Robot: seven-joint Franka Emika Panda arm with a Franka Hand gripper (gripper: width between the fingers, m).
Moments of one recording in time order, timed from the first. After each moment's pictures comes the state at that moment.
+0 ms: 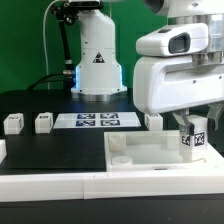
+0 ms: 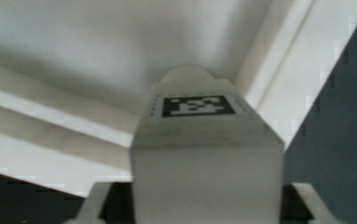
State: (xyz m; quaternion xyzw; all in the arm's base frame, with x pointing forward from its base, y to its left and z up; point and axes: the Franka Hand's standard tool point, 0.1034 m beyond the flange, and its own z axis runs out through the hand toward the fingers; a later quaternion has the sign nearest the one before) arm 0.621 0.120 0.075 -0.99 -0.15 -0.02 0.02
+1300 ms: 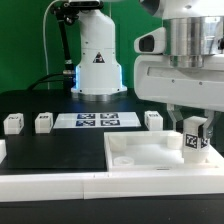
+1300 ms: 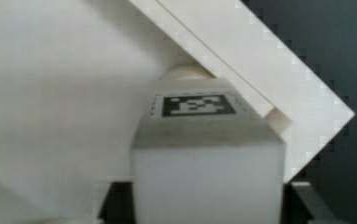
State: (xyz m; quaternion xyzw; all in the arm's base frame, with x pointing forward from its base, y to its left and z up) arm 0.620 0.111 0.072 -0.89 0.45 -0.01 0.03
